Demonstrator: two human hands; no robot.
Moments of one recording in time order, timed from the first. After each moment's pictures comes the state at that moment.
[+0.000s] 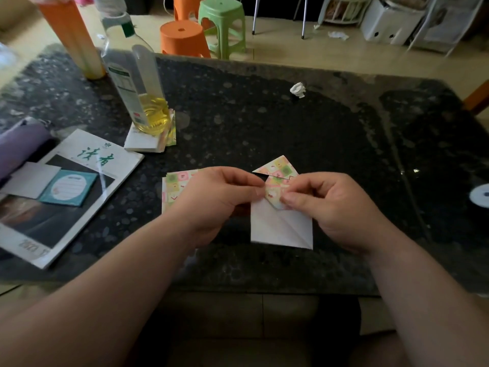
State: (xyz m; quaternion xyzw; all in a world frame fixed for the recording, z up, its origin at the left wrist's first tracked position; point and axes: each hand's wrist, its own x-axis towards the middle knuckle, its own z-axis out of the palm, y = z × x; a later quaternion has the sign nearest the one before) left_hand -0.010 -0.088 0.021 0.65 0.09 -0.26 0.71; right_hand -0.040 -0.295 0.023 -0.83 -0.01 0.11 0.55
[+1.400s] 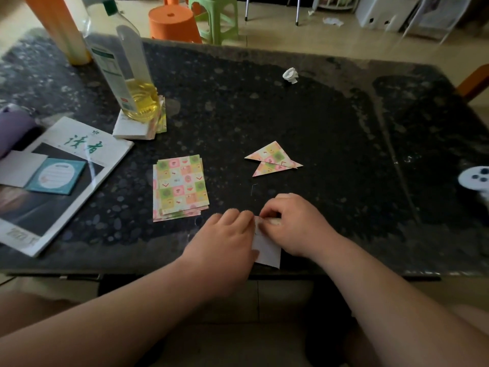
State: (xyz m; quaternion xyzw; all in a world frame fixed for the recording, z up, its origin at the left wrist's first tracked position) left_hand -0.073 -0.095 -0.038 0.93 -0.32 -0.18 0.01; right_hand -0.051 -0.275 -0.047 -0.96 -0.03 0.15 0.24
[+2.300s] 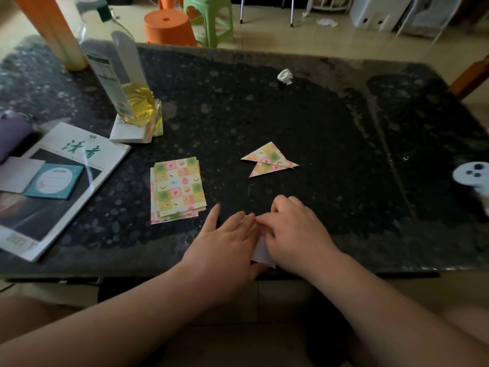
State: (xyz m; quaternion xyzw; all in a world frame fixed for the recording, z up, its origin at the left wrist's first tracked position) left_hand -0.081 -0.100 -0.037 0.92 -0.32 -0.21 -0.03; right_hand -0.080 -0.263 -0.030 -0.98 -0.07 0.12 0.11
